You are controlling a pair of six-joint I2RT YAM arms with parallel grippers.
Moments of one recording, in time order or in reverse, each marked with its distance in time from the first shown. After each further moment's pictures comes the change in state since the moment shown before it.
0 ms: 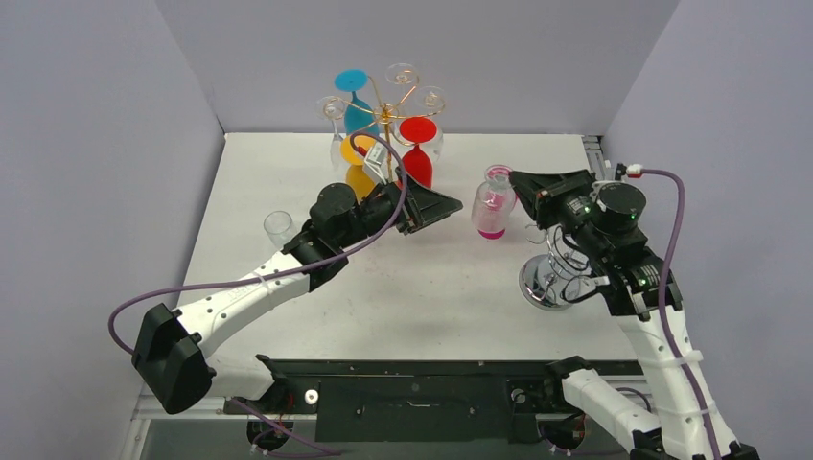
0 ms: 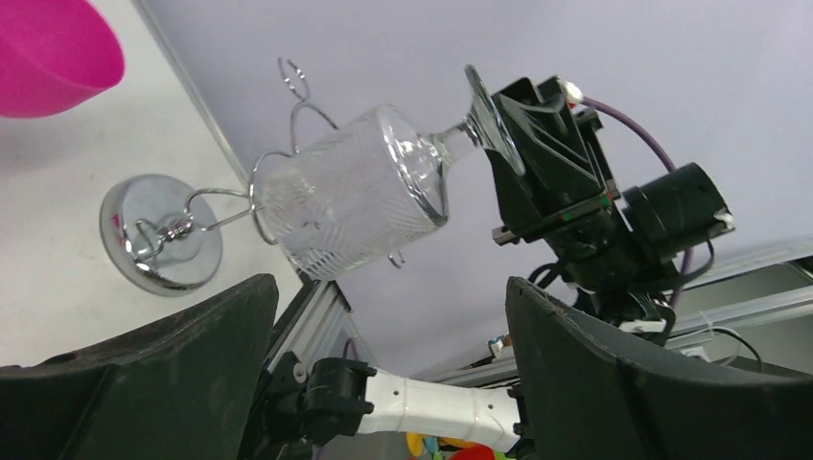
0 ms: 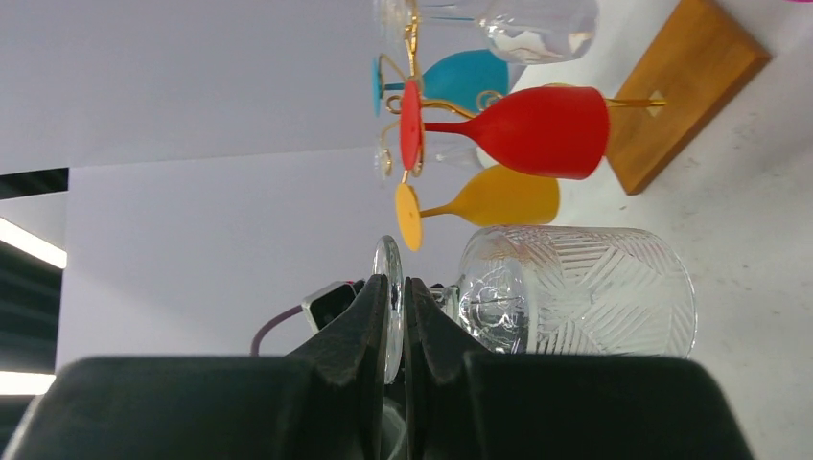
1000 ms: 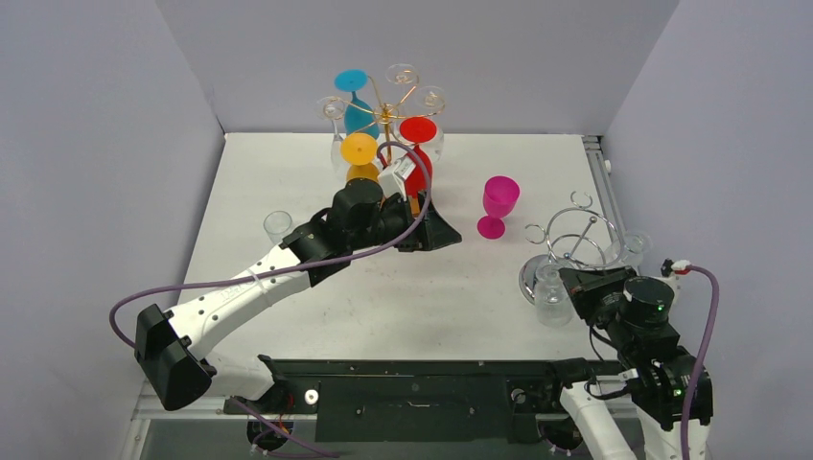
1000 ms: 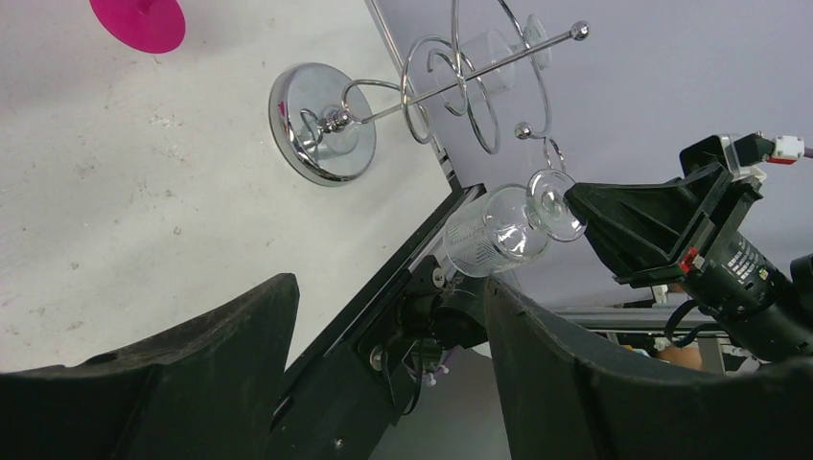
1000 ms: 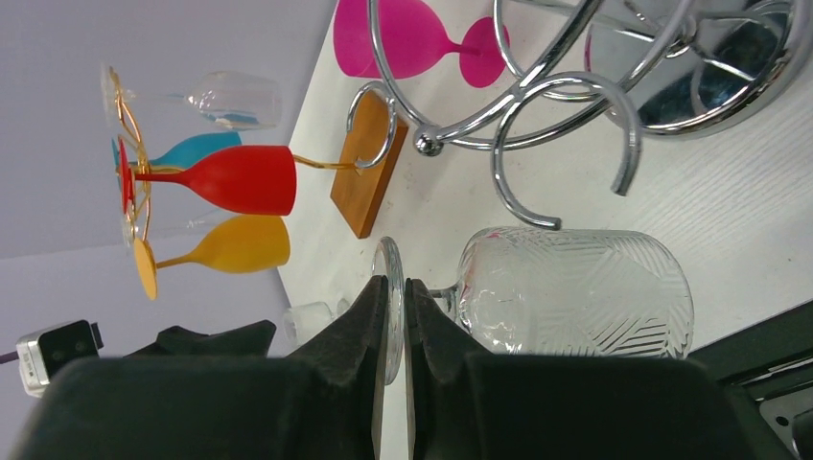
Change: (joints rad) left arm -0.073 0.016 0.172 -0.546 -0.084 0.306; right arm -0.145 -0.412 -0.140 -0.571 0.197 -0.245
